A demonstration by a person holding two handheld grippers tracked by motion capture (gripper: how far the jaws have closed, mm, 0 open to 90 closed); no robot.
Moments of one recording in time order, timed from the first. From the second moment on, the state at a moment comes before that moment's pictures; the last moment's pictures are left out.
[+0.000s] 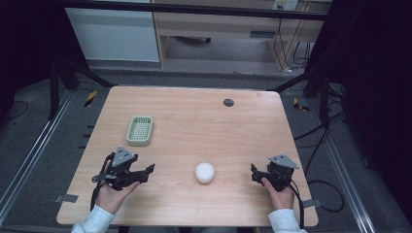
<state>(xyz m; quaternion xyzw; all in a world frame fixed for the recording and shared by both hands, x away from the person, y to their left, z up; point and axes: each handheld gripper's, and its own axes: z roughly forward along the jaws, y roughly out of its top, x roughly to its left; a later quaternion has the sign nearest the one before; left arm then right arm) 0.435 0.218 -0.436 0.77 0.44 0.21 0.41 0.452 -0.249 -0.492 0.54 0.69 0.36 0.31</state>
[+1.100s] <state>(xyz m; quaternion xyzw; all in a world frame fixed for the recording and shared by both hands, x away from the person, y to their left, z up) 0.443 0.166 -0.408 0.81 0.37 0.21 0.41 0.451 -0.249 -0.492 0.54 0.70 0.36 0.30</state>
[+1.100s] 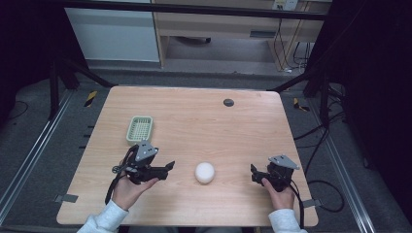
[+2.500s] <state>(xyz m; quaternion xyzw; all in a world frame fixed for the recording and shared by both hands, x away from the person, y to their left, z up) 0.456 0.081 -0.422 0.88 0.29 0.16 0.35 0.453 -0.253 -0.492 0.55 0.69 0.37 0.29</state>
